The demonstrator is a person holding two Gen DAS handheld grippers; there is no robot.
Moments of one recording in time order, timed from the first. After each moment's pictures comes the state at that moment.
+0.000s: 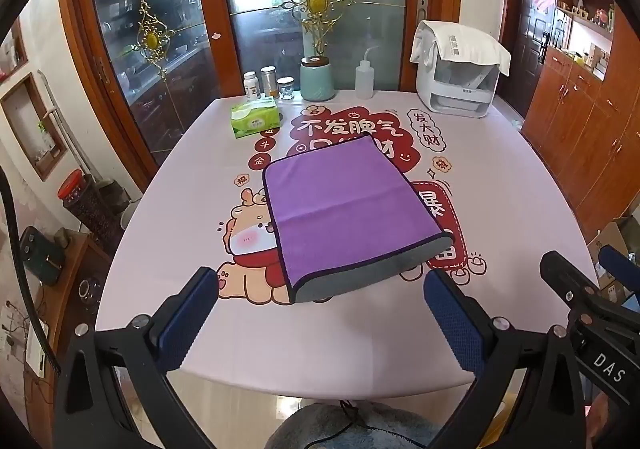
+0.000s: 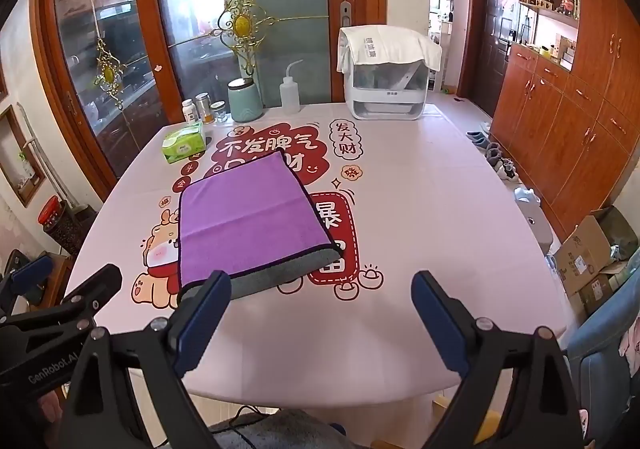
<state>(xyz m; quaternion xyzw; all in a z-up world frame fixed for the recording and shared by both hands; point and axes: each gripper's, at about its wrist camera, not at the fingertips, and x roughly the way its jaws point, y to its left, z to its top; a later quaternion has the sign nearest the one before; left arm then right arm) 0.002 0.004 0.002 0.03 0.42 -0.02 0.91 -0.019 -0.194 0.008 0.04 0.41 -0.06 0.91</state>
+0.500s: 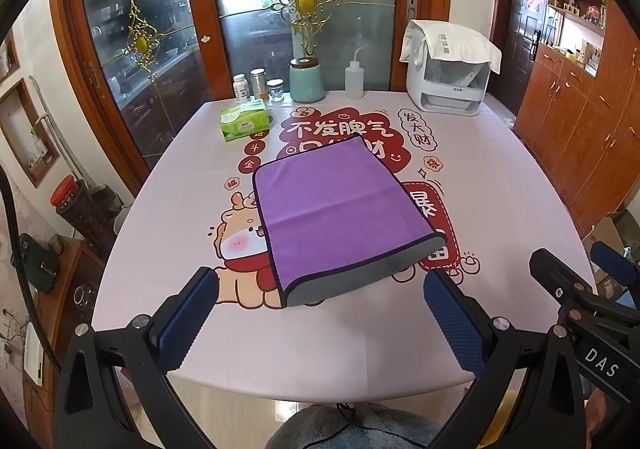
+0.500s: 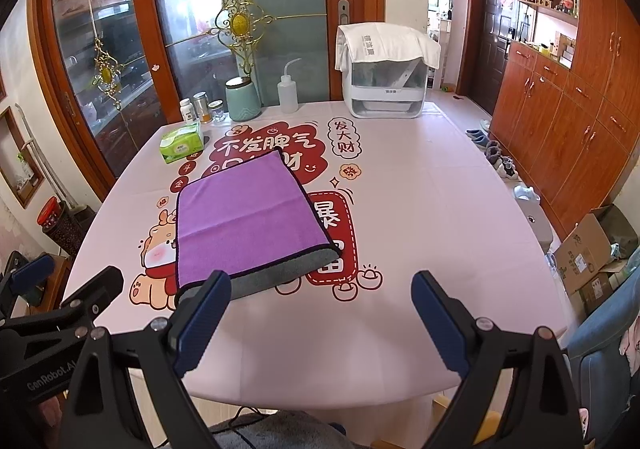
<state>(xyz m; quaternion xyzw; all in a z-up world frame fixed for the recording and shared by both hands) 0.003 -0.002 0.003 0.04 0.42 -0.03 0.91 -0.016 -0.197 0.007 0.04 0.41 -0.06 0.91</state>
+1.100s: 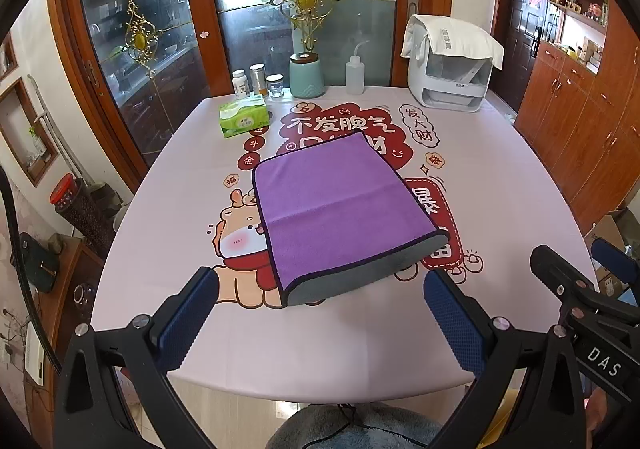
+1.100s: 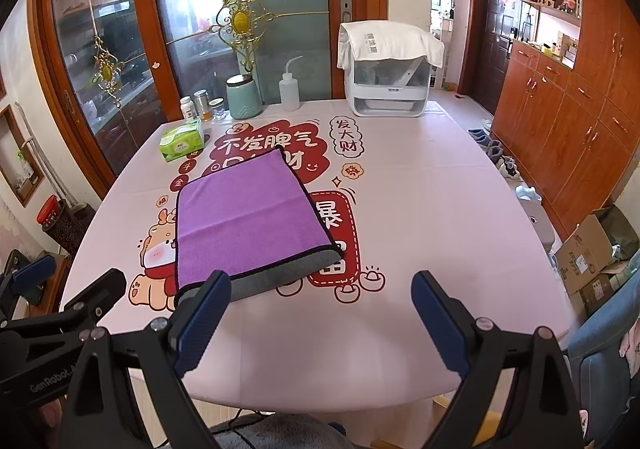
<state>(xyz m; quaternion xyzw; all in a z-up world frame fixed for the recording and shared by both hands) 0.008 -0.002 0.001 0.04 0.42 -0.03 0.90 -0.014 -0.197 0.006 0.04 0.41 -0.05 0.91</state>
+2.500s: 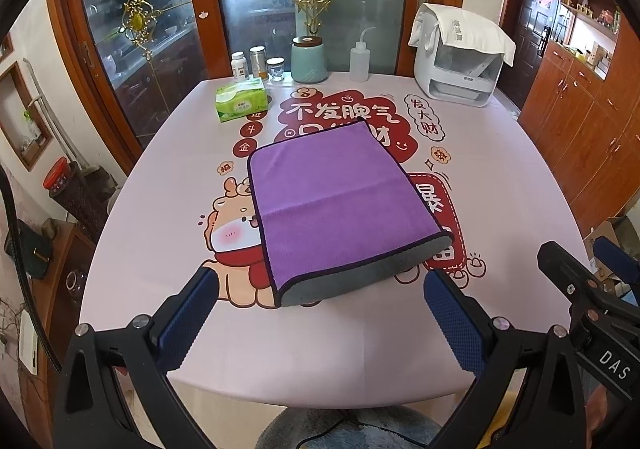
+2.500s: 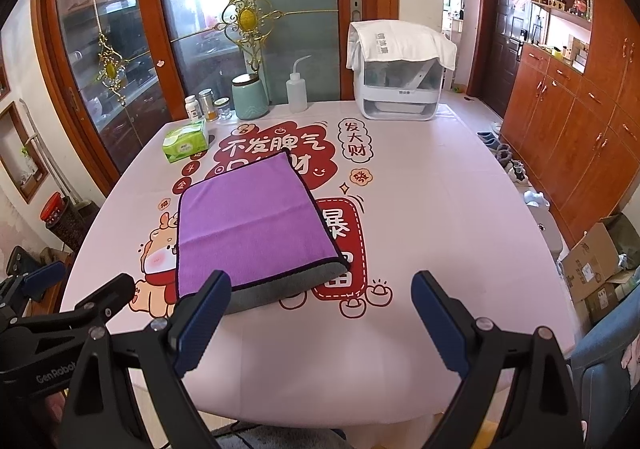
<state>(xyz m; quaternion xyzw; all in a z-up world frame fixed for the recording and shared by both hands) 0.038 0.003 -0.013 0.02 0.45 -0.03 0.89 0.015 -0.195 -0.004 0.04 0.42 -0.04 0.91</state>
